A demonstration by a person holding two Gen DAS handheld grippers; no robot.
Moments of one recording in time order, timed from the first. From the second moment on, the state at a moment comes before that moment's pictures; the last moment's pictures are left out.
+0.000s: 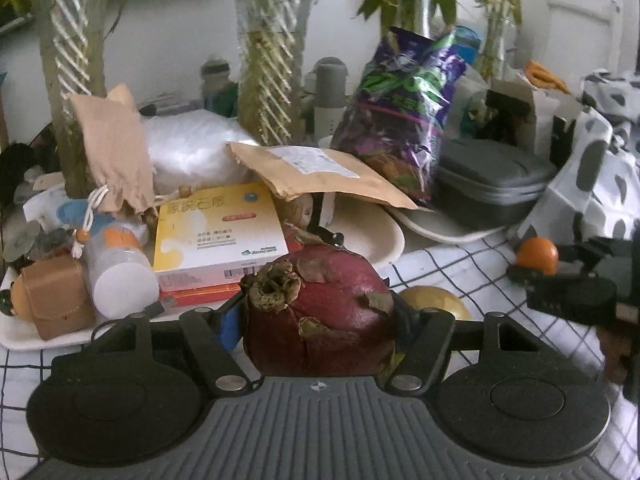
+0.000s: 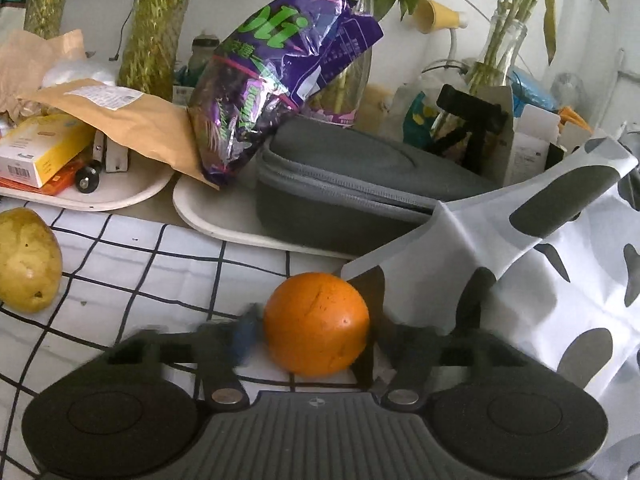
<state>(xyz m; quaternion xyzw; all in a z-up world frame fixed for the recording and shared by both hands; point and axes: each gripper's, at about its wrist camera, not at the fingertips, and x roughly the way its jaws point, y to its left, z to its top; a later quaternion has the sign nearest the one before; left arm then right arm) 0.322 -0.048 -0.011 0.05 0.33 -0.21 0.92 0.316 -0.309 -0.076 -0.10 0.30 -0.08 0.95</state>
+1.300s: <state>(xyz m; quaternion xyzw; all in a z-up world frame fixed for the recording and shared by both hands) 0.176 -0.044 0.034 0.08 0.34 -0.26 0.90 0.175 -0.267 0.006 0.00 0.32 0.06 0.94</state>
